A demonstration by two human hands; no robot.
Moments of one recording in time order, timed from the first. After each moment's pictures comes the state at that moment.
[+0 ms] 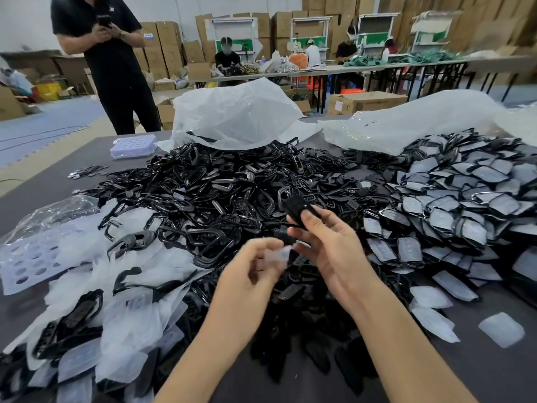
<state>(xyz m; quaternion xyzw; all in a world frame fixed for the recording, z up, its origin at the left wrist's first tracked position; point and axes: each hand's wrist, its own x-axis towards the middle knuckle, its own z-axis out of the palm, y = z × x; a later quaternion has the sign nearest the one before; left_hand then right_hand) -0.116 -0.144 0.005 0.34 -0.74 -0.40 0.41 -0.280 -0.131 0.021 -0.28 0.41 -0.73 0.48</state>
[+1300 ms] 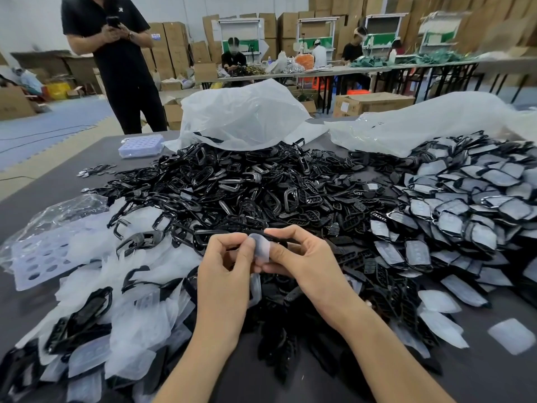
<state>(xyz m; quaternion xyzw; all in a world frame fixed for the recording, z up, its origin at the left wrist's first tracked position) -0.108 -0.152 0.011 0.41 -0.56 -0.44 0.57 -0.241 -0.125 0.014 -0.41 0.44 -0.64 0.49</state>
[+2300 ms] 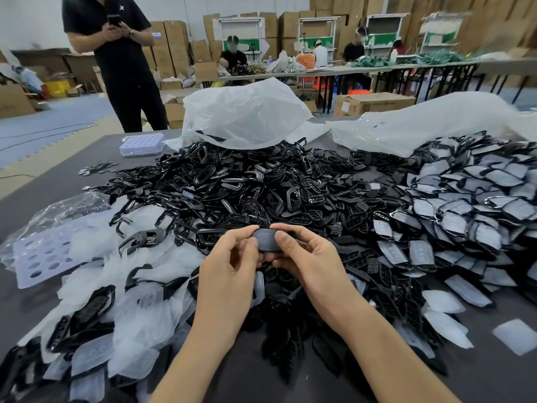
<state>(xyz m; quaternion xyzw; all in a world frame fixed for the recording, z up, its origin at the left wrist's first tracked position) -0.101 -0.161 0.009 0.40 -0.65 -0.38 0.52 -0.238 -0.131 0.009 -0.39 0.42 -0.67 0.48</state>
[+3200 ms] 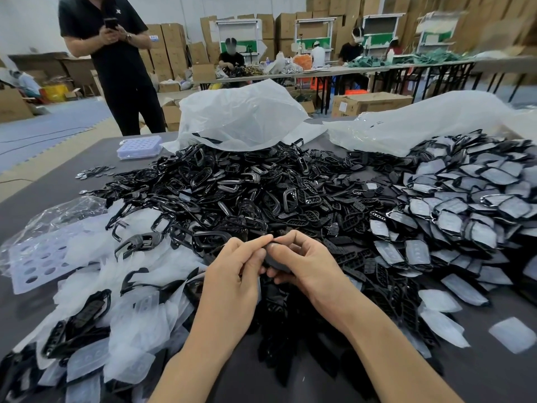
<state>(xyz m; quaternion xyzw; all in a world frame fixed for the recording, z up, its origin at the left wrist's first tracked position) -0.101 -0.156 0.008 0.34 -0.77 -0.24 0.48 -0.243 -0.128 0.013 -0.41 0.45 -0.60 0.52</state>
